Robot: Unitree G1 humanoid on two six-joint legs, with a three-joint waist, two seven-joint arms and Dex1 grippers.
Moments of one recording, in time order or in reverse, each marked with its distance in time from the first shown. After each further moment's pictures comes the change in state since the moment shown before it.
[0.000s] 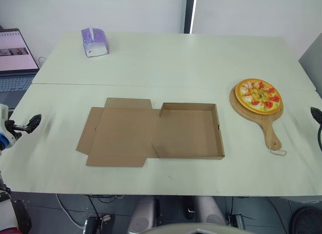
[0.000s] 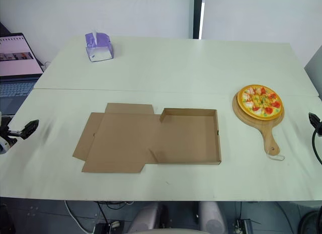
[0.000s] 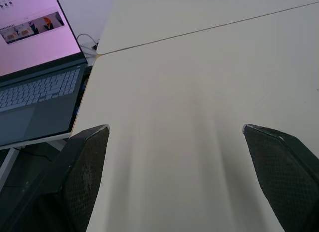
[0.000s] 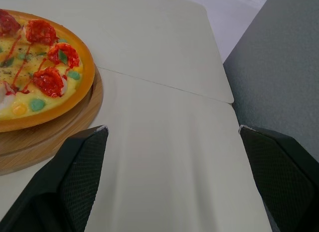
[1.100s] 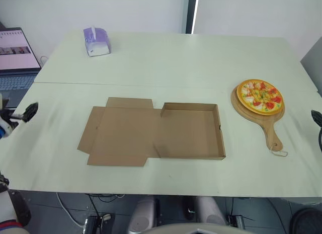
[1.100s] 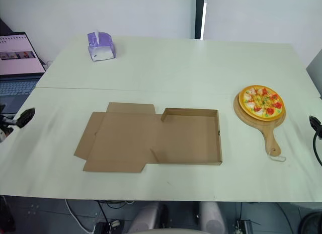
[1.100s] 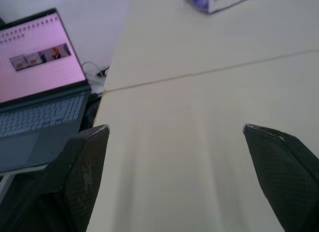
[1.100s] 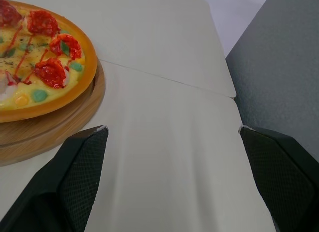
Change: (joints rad) left arm -0.145 0.006 -0.027 -0.081 -0.029 0.051 -0.067; right arm 0.066 -0.002 -0.011 -0.056 0.010 0.029 -0.005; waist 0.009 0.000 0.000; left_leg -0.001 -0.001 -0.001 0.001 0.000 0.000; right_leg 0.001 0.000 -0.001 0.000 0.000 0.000
